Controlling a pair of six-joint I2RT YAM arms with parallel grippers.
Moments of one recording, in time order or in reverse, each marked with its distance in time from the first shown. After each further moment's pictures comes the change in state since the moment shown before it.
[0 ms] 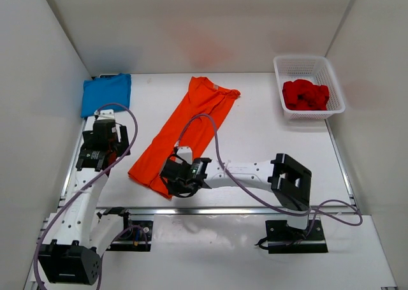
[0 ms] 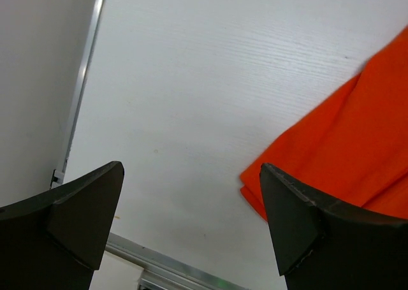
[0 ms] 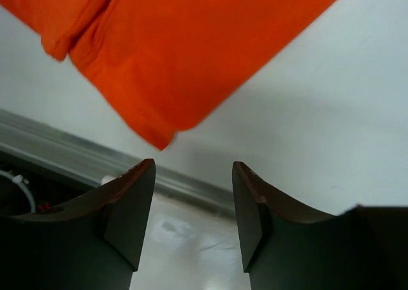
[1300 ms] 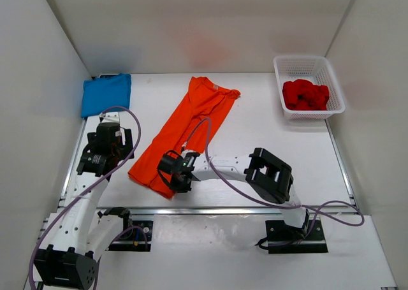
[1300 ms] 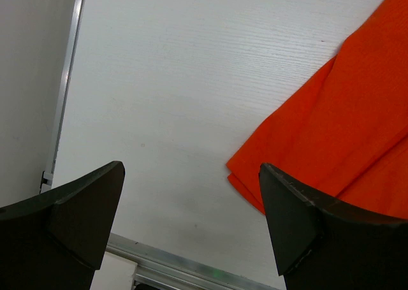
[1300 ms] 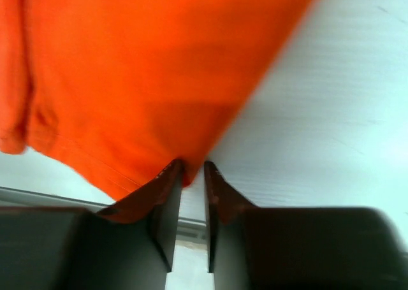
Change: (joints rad) left arm -0.061 -0.055 -0.003 -0.041 0.000 -0.031; right arm -0.053 0.220 0.111 -0.040 -0.137 0.311
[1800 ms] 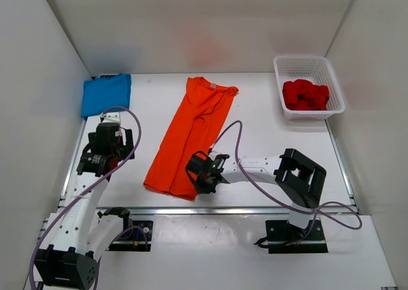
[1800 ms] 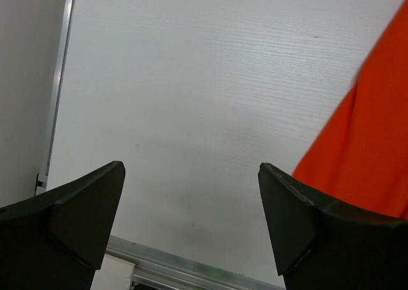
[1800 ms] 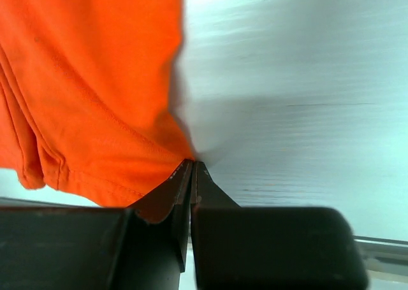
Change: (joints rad) left arm 0.005 0.000 -0.002 0.000 0.028 0.007; right arm -0.079 -0.298 -0.433 0.134 -0.011 0.028
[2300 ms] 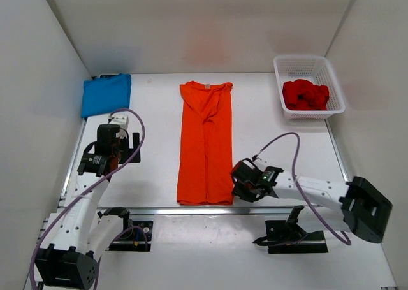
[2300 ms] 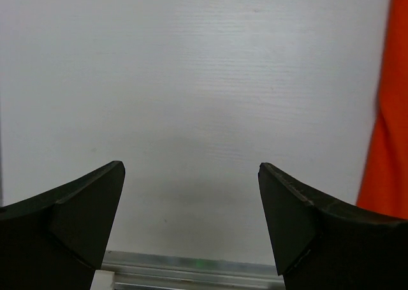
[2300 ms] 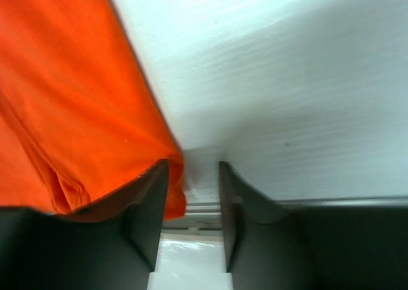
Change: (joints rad) left arm 0.000 -0.001 -0.015 0.001 0.163 0.026; right arm -0.150 -0.527 -0.488 -0.047 0.060 -0.004
